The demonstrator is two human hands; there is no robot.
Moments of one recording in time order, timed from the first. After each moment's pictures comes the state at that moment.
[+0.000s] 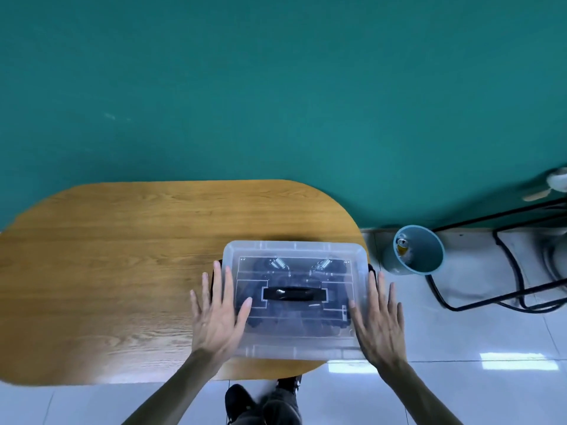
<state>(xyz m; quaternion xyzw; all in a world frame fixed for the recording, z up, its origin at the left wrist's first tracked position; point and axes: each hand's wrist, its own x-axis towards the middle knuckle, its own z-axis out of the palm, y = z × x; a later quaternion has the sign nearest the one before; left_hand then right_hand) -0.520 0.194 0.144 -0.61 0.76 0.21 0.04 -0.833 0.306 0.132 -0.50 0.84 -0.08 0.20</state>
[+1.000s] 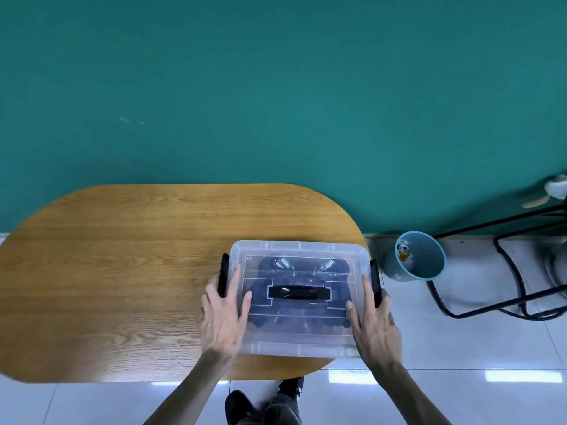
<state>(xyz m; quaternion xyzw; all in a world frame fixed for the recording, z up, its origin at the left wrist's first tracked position) -0.528 0.202 0.160 -0.65 0.73 0.20 -0.07 -0.804 0.301 0.155 -0.48 0.86 -0.07 0.16</state>
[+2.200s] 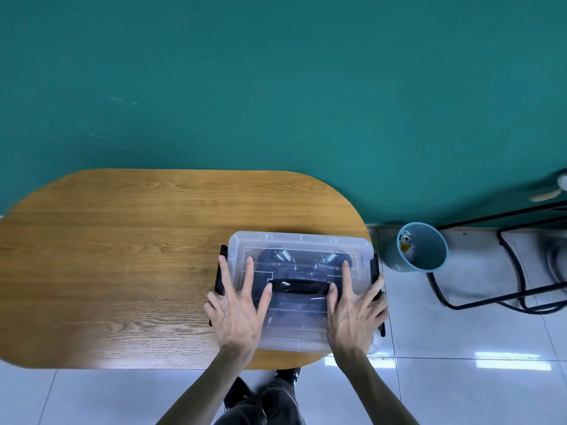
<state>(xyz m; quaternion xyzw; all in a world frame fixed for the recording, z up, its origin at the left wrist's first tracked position) -0.563 0.210 0.144 -0.70 0.71 0.07 0.02 -0.755 0.268 0.139 -0.39 0.92 -0.03 0.06</state>
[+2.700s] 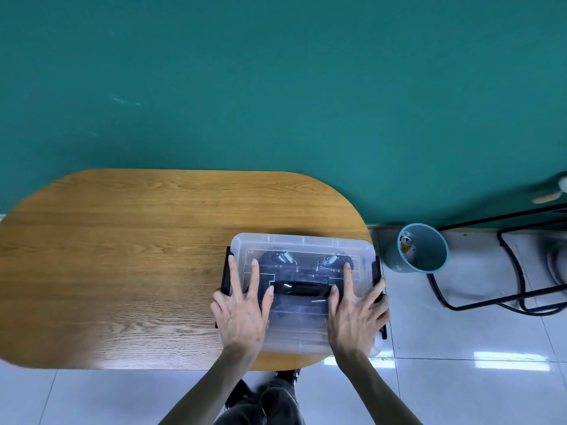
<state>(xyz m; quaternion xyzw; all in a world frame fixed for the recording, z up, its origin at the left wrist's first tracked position) -0.568 0.210 0.143 -0.68 0.73 0.06 0.03 -0.755 0.269 0.139 -0.40 0.91 -0.02 0.05</state>
